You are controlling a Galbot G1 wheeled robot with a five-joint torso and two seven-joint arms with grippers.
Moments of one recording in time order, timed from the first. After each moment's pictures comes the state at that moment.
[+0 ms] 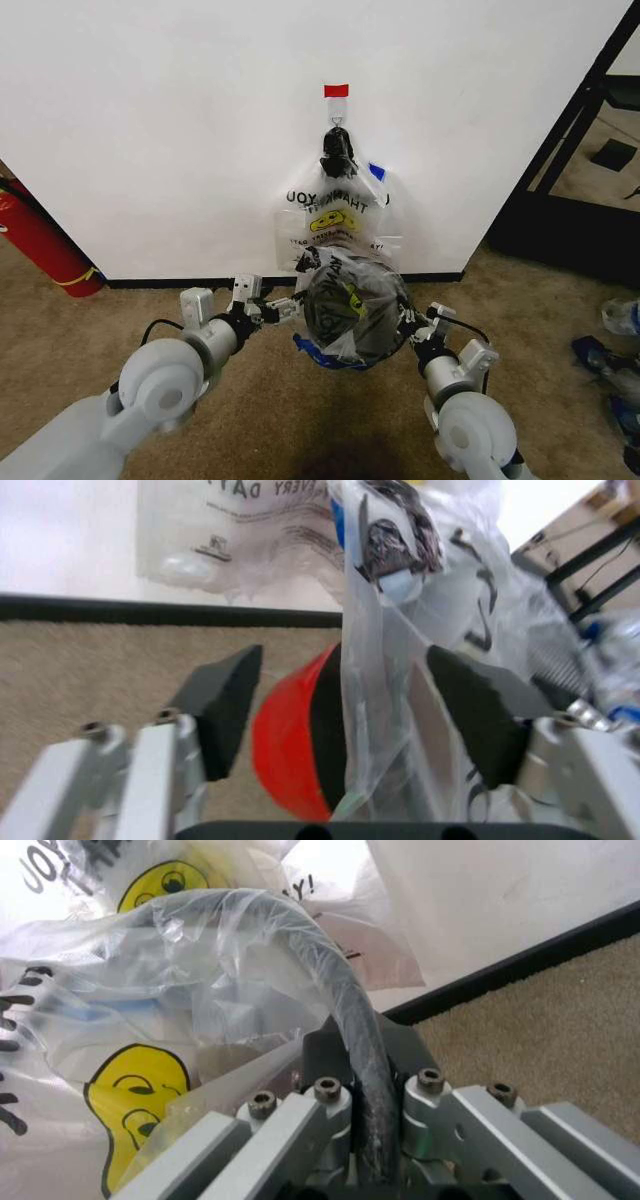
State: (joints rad) left arm 1.00 -0.74 -0.11 -2.23 -1.39 0.43 -0.49; right arm -1.40 1.29 0.33 2.14 0.76 -0.24 0.37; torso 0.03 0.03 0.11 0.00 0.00
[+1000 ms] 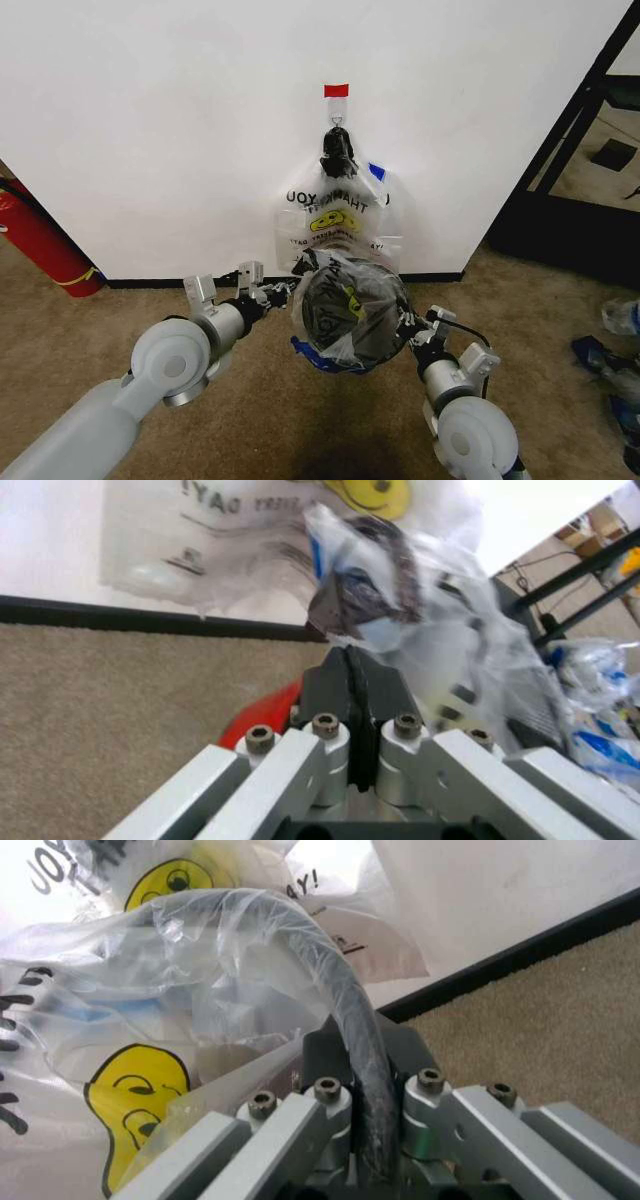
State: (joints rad) left arm 0.93 -0.80 -0.10 -2.16 -1.46 0.41 -0.48; right arm -1.42 1.31 0.32 2.17 0.77 -0.26 0.39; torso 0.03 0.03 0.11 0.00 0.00
